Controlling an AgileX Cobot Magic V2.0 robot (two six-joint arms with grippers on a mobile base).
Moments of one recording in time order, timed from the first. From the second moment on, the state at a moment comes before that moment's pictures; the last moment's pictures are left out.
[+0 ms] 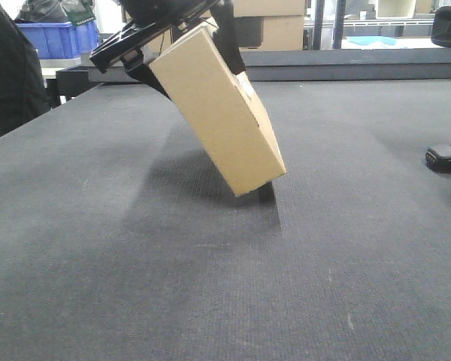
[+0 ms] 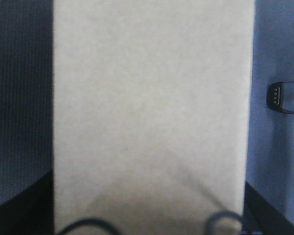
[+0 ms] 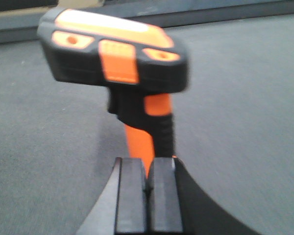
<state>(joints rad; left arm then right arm) -0.44 1.90 -1.70 -0.30 0.92 -0.45 0.06 1.30 -0.33 0.22 -0.68 -0.03</state>
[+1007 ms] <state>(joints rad) -0.44 1.90 -1.70 -0.29 0.94 -0.45 0.06 1.63 -0.55 0.23 -0.81 -0.02</state>
